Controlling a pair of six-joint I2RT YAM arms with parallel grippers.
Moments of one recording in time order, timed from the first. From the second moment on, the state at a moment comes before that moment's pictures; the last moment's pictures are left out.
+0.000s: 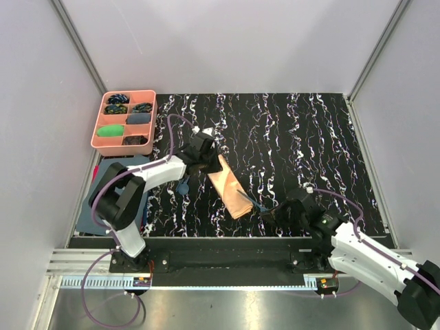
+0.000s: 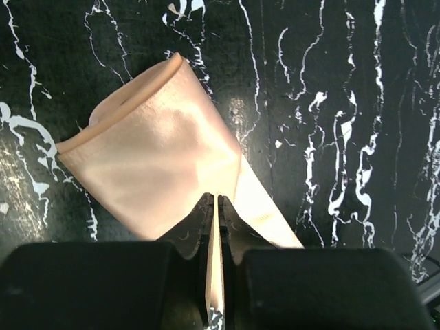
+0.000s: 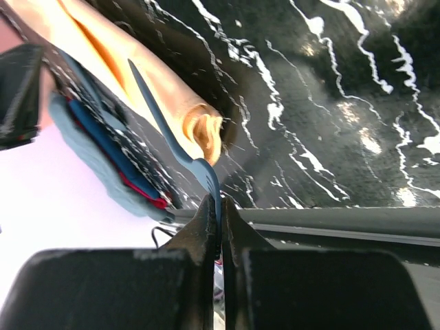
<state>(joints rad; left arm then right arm) -0.61 1.71 1.04 -0.13 0.06 -0.66 0.71 0.72 0.32 -0.40 -0.05 1.65</state>
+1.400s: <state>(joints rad) -0.55 1.82 1.07 -0.16 0.05 -0.71 0.72 1.15 0.39 0.04 -0.02 1.63</state>
